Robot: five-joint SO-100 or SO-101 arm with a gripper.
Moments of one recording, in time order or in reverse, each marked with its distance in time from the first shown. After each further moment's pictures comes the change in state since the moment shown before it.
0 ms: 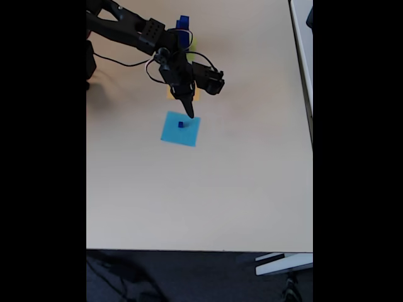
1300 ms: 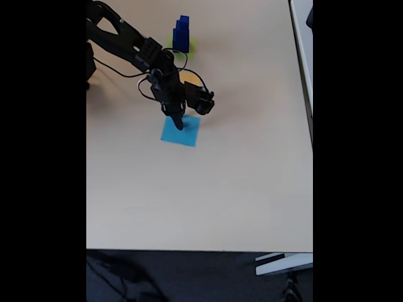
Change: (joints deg) arm 5.6 -3.6 5.9 -6.8 -3.8
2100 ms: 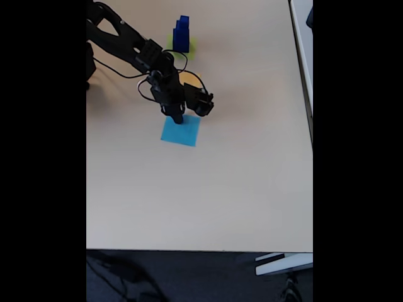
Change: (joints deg) arm -0.5 -0.9 -0.4 1.2 0.8
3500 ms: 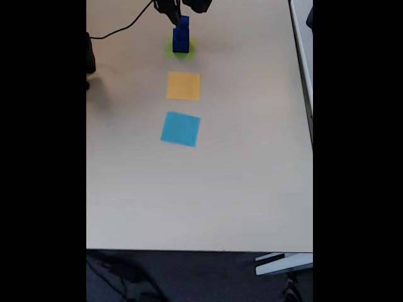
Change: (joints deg) arm -35.1 22.1 -22.9 39.8 39.2
